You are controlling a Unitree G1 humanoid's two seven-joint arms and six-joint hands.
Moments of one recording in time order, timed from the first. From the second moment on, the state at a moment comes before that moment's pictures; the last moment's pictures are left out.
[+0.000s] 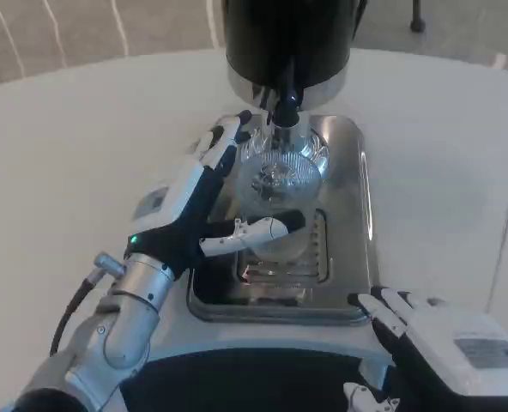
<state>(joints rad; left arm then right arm) -0.82 0.33 -0.25 1.01 0.55 -0.62 0.37 0.22 -0.11 0.14 -0.84 -1.25 0.12 0.69</state>
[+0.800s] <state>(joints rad) -0.68 0.43 -0.18 0.89 0.45 -0.78 0.31 0.16 -0.13 0.13 -0.81 -1.20 0.13 0.64</state>
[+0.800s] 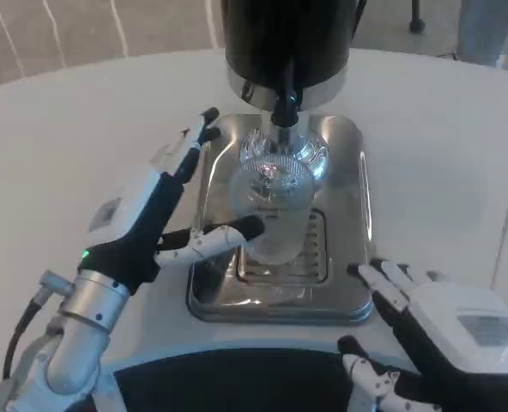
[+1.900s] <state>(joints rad) -0.51 0.48 -0.09 0.74 0.40 -0.79 0.25 0.09 -0.12 0.13 -0.82 -1.16 0.17 0.61</state>
